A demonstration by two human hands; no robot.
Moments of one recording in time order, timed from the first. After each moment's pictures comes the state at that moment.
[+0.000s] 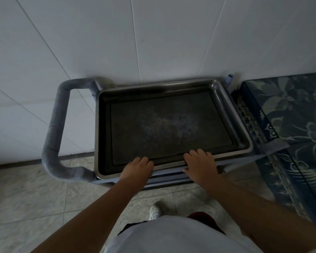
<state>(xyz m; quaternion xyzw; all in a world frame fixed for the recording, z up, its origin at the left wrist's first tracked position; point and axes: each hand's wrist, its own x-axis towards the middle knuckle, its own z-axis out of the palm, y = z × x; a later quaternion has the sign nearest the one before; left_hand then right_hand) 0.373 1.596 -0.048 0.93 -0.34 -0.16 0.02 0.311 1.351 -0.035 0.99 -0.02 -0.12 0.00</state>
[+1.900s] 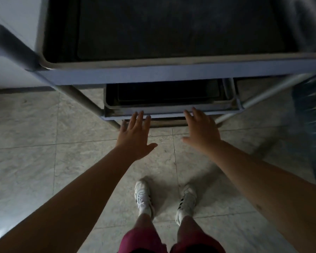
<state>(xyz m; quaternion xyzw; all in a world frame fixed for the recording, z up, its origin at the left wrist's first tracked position) 0.235 1.609 -0.245 0.95 -0.24 -0.21 0.00 0.204 1.365 -0.245 0.98 -0.02 -0.21 -0.05</state>
